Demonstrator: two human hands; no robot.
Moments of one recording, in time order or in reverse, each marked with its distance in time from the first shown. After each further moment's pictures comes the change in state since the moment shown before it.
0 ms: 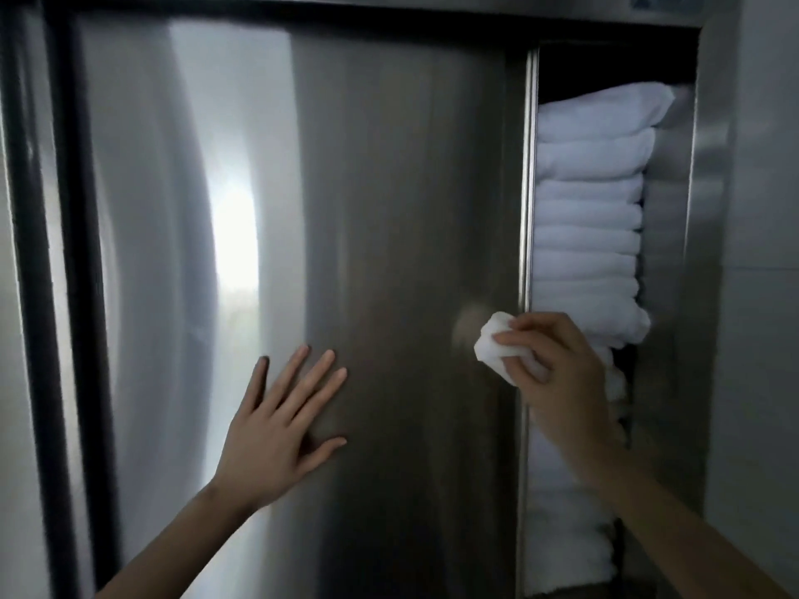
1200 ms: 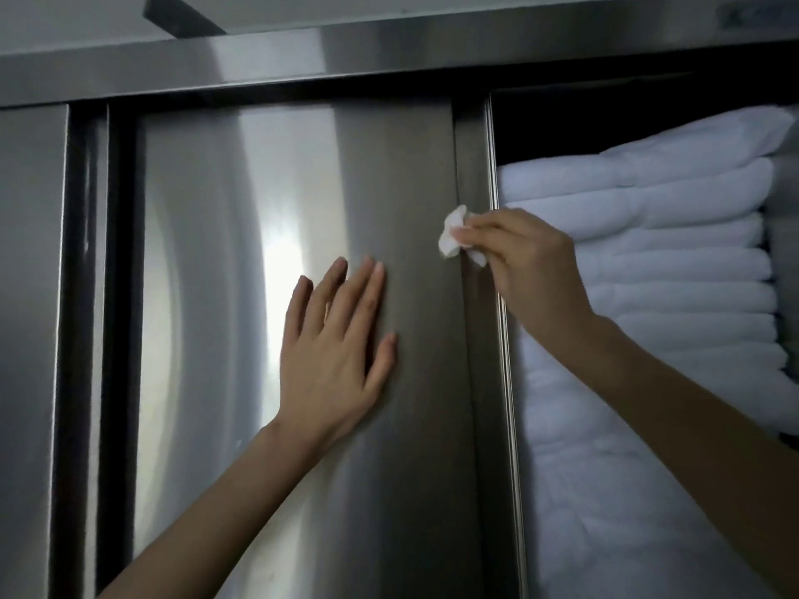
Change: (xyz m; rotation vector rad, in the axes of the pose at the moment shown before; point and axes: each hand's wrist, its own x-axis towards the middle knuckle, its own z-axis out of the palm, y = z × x) left_hand 0.147 -0.051 -0.029 0.066 0.193 -0.209; right_hand 0.172 -0.023 0.084 -0.088 0.138 -0.486
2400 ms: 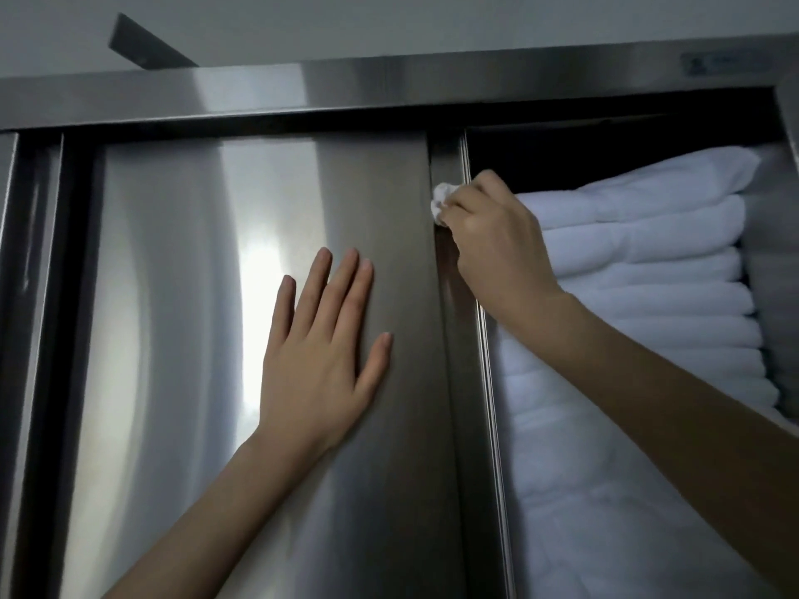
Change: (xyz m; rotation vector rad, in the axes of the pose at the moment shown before) left_hand 0.035 0.001 0.013 -0.030 0.028 -0.016; right_hand 0.054 0.010 0.005 -0.359 -0.203 0.080
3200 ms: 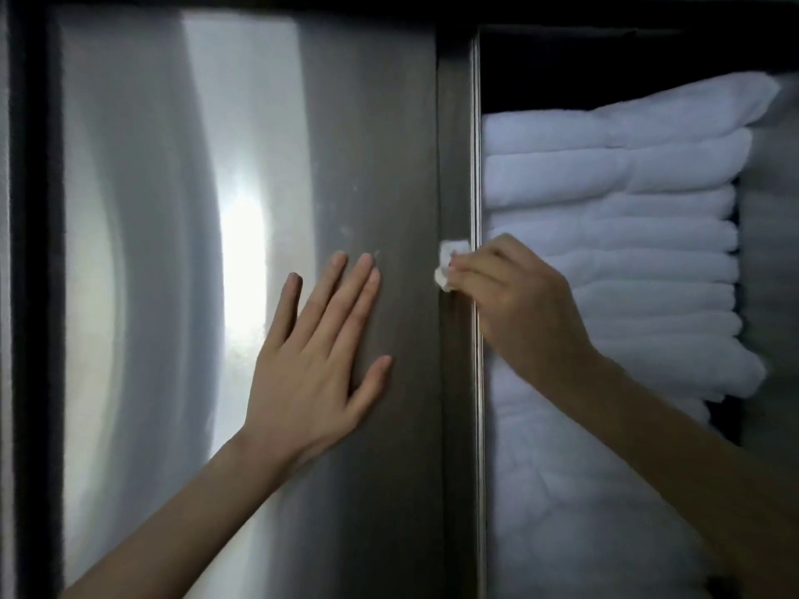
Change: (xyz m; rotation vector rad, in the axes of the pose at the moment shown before) left_hand -0.075 0.014 -0.001 -0.026 -0.044 0.142; right_hand -0.110 -0.023 -0.012 0.106 -0.031 -0.213
